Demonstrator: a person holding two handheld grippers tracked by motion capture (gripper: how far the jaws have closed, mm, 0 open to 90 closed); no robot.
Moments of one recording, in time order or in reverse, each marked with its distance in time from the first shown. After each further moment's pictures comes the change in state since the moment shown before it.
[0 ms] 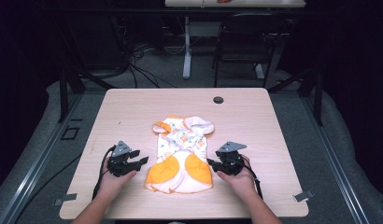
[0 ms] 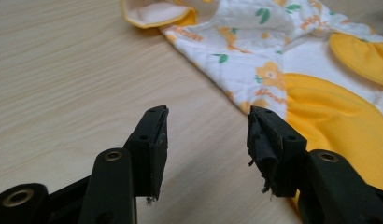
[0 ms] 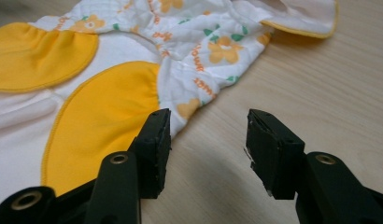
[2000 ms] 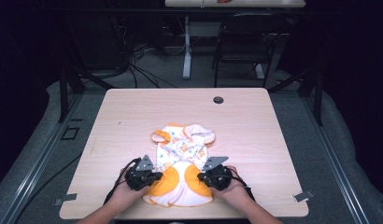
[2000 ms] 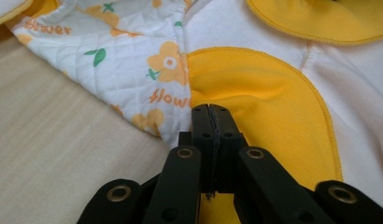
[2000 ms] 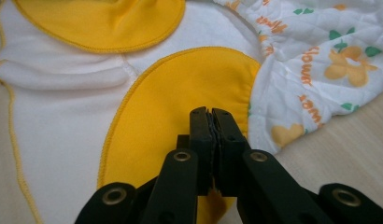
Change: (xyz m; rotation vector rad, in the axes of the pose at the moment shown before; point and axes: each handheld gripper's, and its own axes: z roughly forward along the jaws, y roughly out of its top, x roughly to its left) left arm -0.072 -0.005 0.011 0.198 -0.213 0.225; right arm 0.054 -0.008 0.002 0.142 0.210 -0.228
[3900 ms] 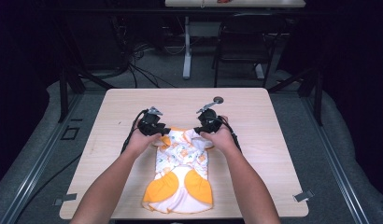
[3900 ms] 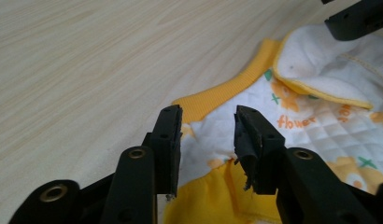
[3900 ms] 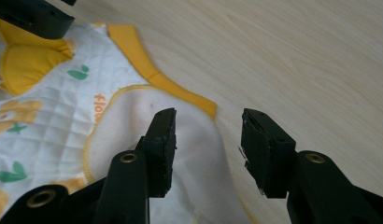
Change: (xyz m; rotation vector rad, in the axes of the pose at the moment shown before) left arm 0.127 0.111 0.053 -0.017 0.110 -0.137; right arm -0.138 0.110 0.044 0.055 -0.187 0.189
